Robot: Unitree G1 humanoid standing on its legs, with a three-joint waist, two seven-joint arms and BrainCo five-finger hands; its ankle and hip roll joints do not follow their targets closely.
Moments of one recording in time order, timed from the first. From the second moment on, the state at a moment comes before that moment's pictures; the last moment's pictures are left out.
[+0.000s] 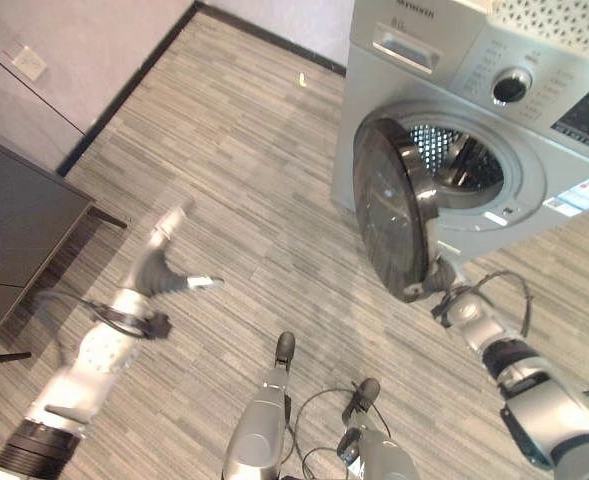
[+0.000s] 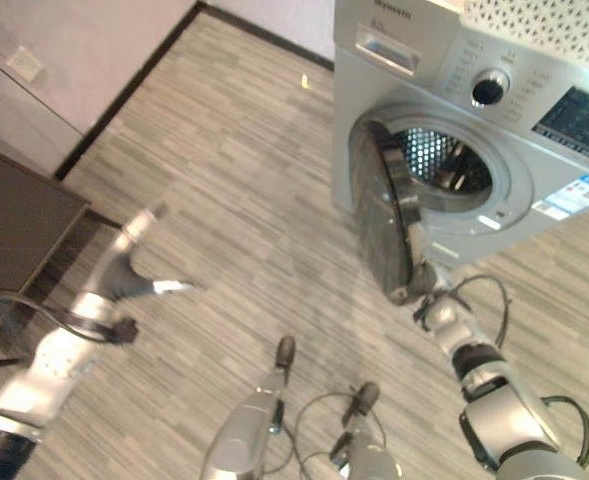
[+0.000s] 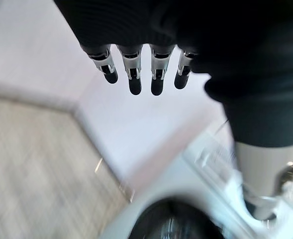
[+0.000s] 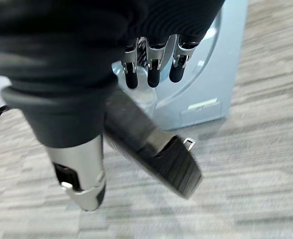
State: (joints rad) left arm -0.10 0.78 -0.09 -0.12 0.05 -0.21 0.23; right arm -0.64 -0.53 0.49 0.98 -0.13 0.01 -0.17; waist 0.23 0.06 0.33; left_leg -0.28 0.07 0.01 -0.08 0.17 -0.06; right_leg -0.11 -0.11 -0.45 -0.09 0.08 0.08
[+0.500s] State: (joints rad) left arm -0.07 0.77 -0.17 -0.06 0.06 -0.20 0.22; right arm -0.64 -0.51 0.49 0.98 -0.13 0.01 -0.17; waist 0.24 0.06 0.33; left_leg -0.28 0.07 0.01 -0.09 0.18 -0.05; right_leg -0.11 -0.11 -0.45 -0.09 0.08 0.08
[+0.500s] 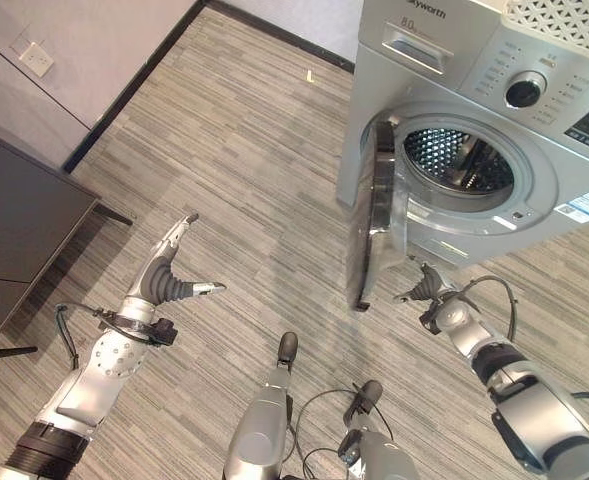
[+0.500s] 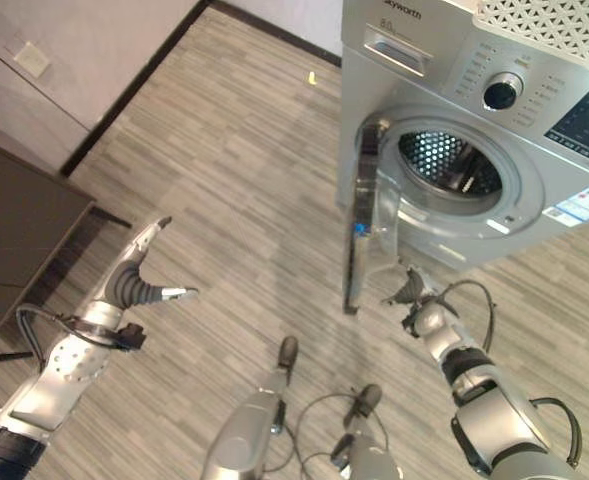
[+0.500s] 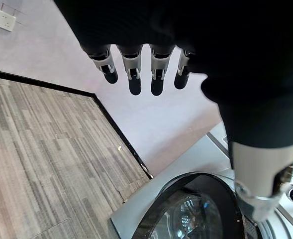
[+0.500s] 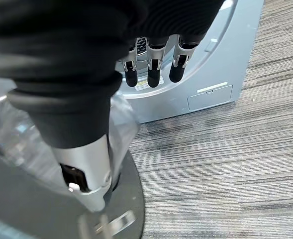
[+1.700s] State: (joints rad) left arm -0.56 0.35 -0.60 -0.03 -0.20 -0.12 0.11; right arm -0.37 -0.16 0.47 1.08 0.06 0.02 -0.16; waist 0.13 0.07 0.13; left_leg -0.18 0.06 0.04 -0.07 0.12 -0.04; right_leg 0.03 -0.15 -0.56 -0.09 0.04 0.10
